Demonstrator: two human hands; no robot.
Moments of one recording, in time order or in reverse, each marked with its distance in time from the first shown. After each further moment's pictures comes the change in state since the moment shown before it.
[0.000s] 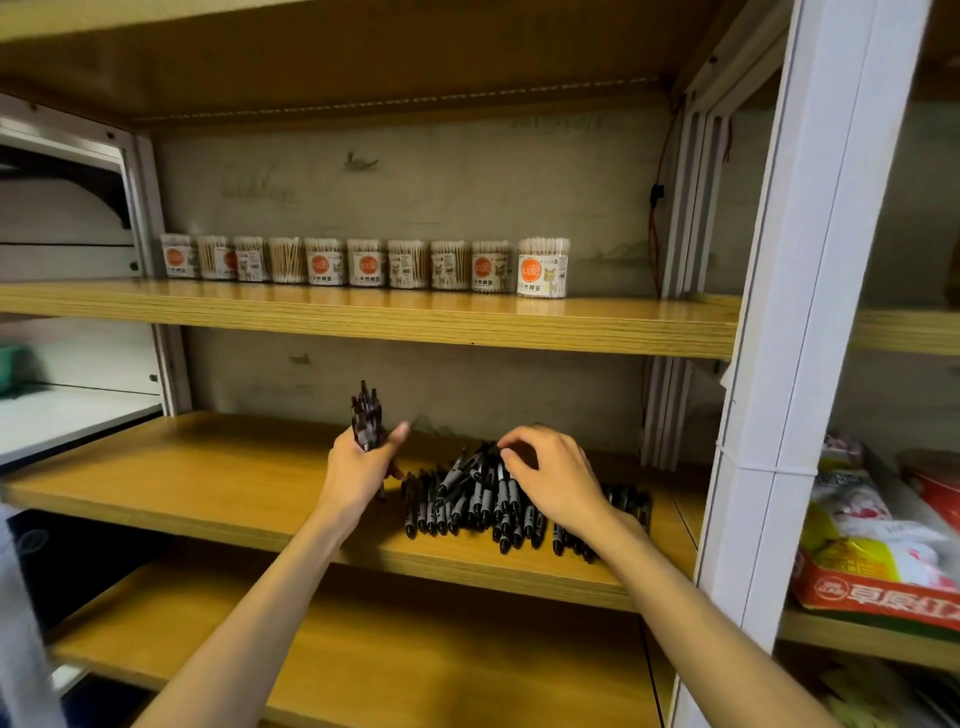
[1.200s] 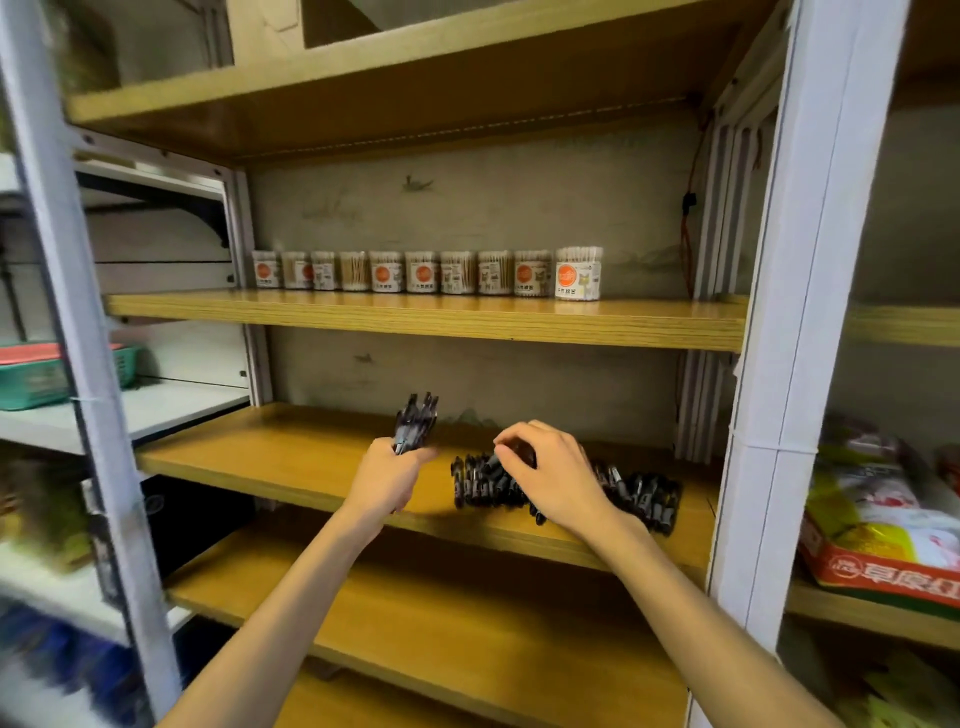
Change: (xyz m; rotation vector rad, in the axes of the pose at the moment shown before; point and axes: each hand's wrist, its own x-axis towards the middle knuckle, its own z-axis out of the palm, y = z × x) left_hand -0.074 0.039 -0.042 0.073 -0.067 -0.164; right_hand -0.043 -0.060 -0.004 0.087 -0.046 -0.140
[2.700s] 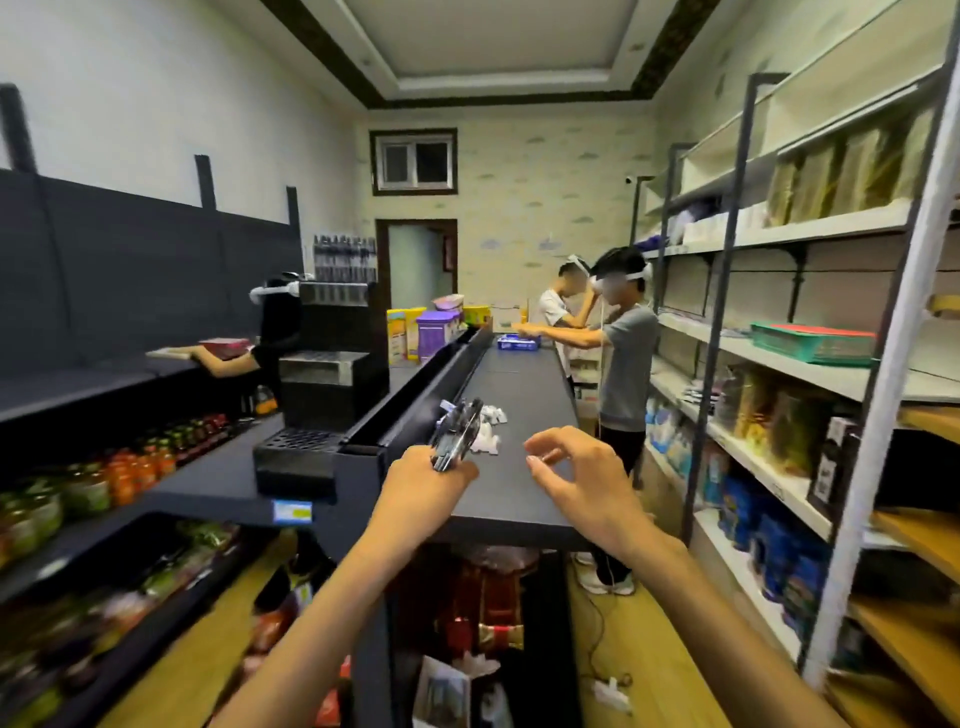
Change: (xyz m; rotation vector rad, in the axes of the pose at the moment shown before) left_hand -0.873 0.112 -0.275 0.467 1.291 -0.407; right_hand -0.485 -0.558 -0.020 0.846 -0.583 -0.884
